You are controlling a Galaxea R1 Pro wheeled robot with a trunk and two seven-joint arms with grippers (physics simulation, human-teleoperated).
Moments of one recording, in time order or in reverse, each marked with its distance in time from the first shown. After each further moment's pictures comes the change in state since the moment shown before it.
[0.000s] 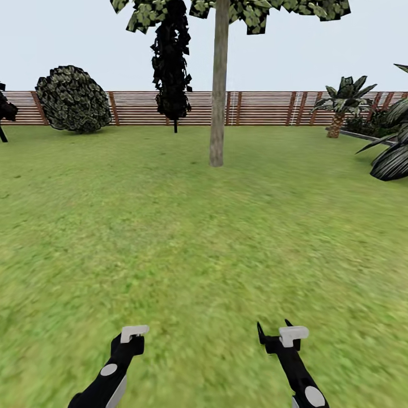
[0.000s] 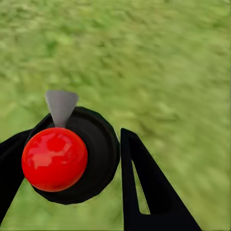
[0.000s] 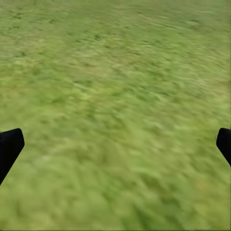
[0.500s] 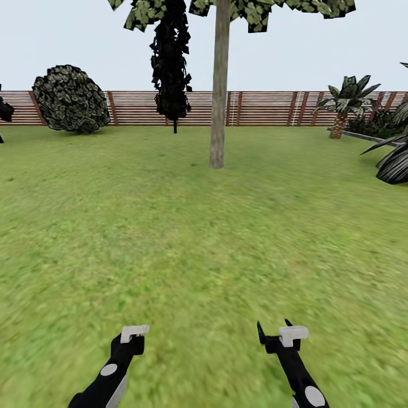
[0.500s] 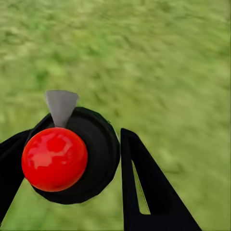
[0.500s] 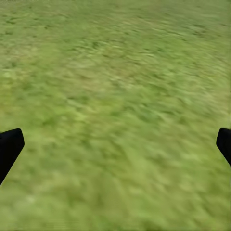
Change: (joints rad) left arm 0.000 0.000 -0.001 0.000 0.000 -0.001 0.001; right arm 0.000 0.000 0.000 -0.001 0.001 0.000 0.001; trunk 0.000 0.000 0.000
